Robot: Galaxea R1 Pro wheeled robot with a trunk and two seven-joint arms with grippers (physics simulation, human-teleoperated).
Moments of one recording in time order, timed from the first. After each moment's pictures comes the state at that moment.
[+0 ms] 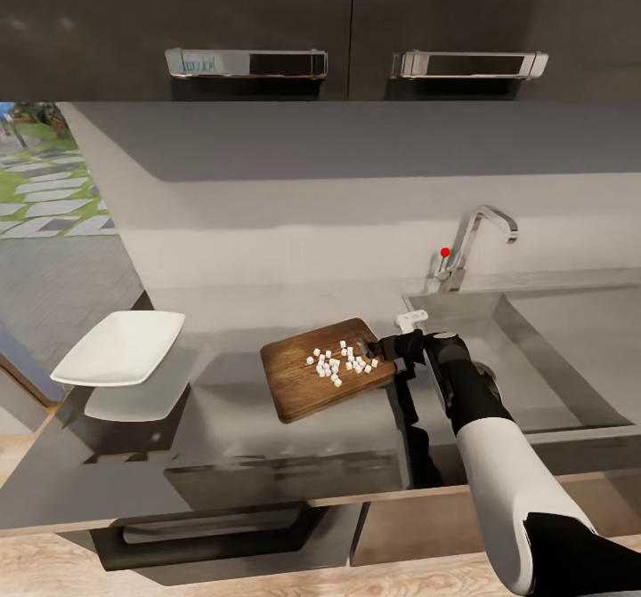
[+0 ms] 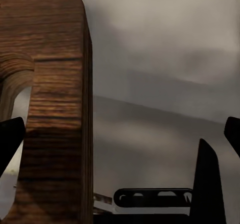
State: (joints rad) left arm -0.38 0.04 -0.11 0.08 0.25 -0.13 0.11; right arm -0.91 0.08 -0.13 -0.85 0.40 0.55 0.44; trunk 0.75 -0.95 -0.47
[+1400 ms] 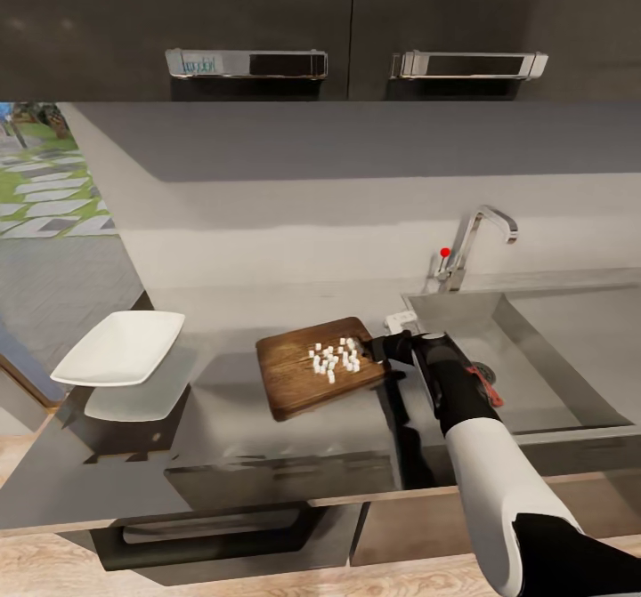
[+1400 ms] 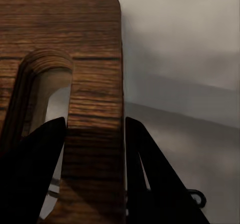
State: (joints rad) left arm -0.38 0.05 -0.11 0.08 0.25 -0.13 0.10; right arm -0.91 0.12 -0.13 -0.84 0.41 0.55 0.44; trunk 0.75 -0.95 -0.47
